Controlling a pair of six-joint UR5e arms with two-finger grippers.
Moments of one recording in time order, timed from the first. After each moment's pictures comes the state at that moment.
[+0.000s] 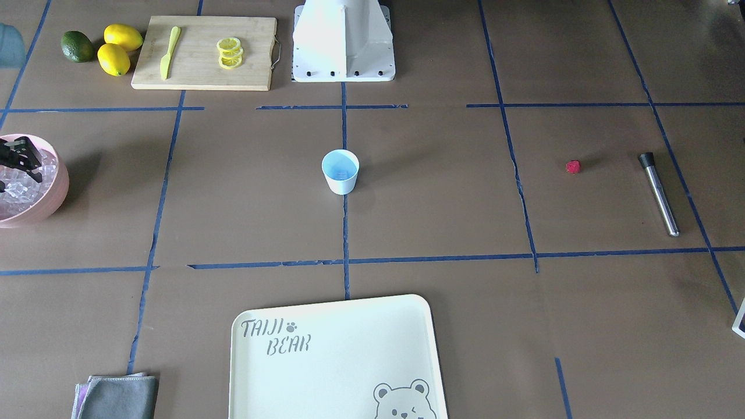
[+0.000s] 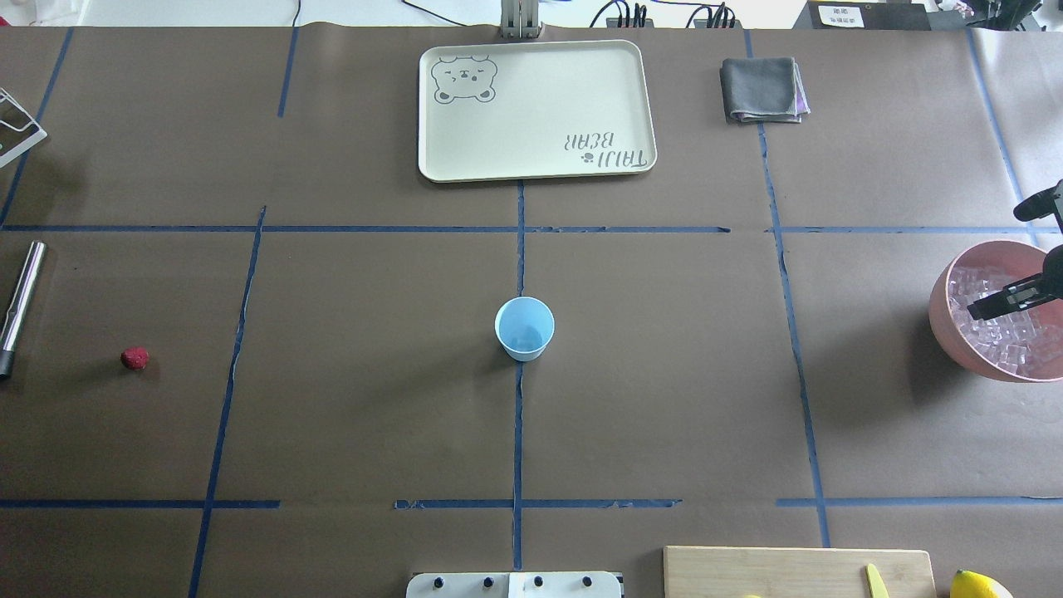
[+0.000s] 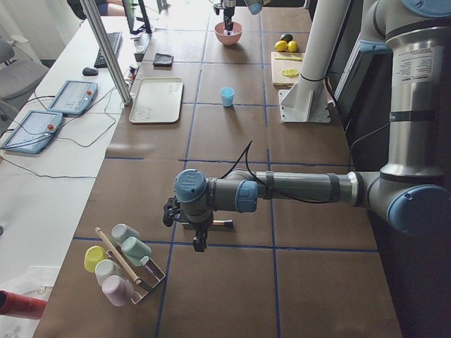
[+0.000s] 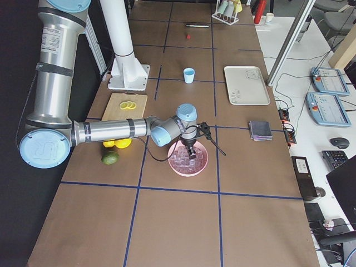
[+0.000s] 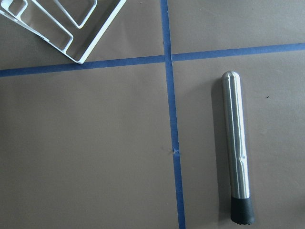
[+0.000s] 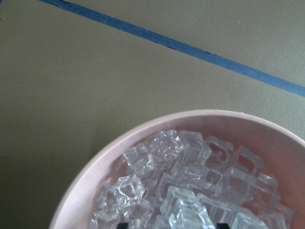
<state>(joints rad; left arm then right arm) -1.51 -1.50 -1.64 -1.59 -2.36 0.03 1.06 -1.74 1.78 -1.10 2.14 0.37</state>
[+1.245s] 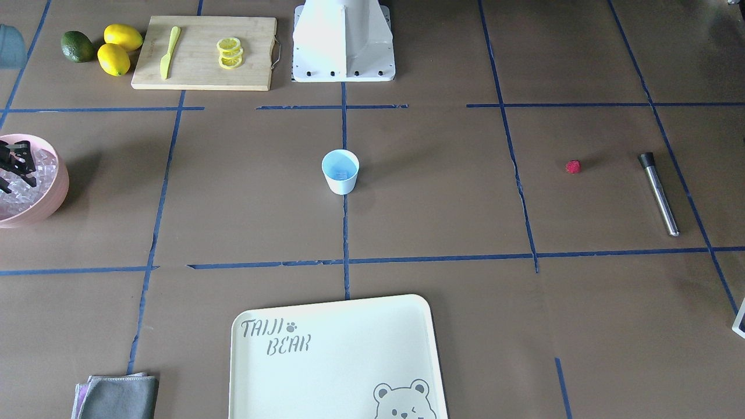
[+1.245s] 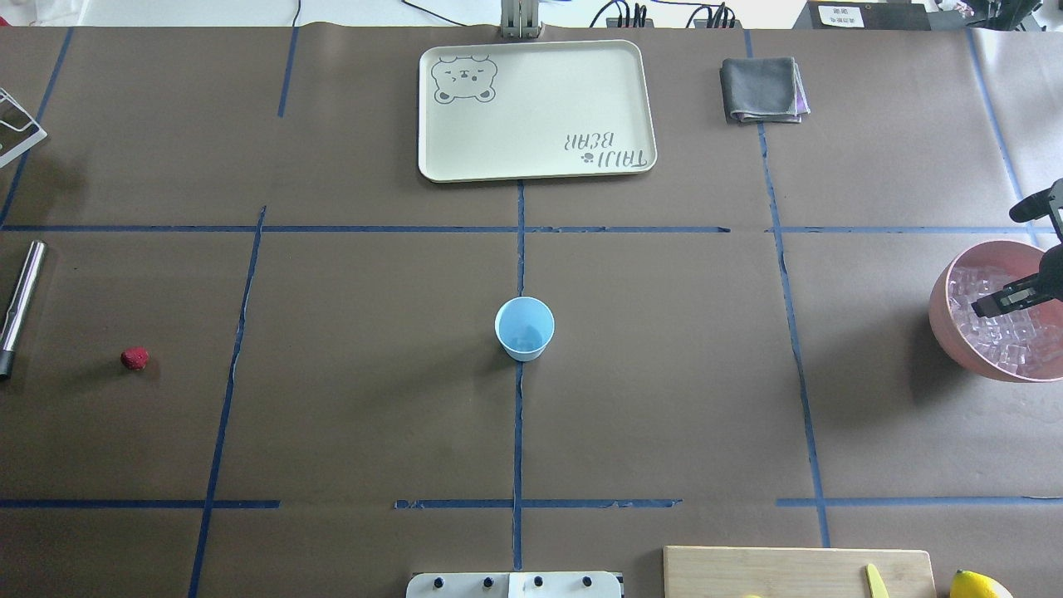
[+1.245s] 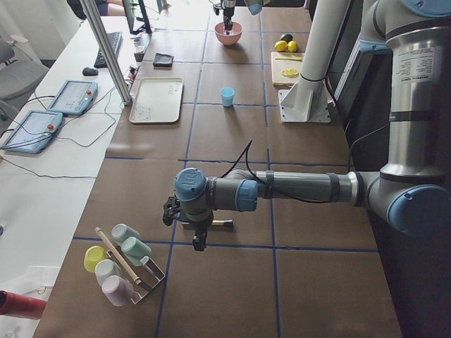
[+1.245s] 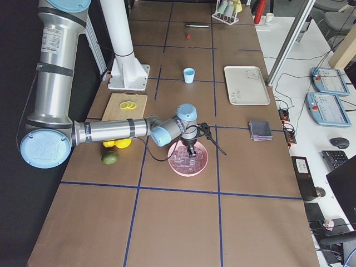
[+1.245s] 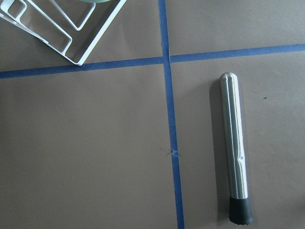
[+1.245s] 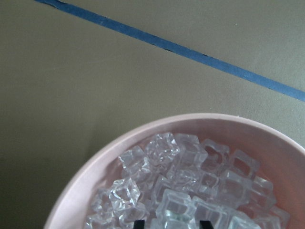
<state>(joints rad) -1.51 -1.50 -1.64 -1.59 -2.36 0.03 1.05 -1.74 1.78 -1.10 2.13 0.37</state>
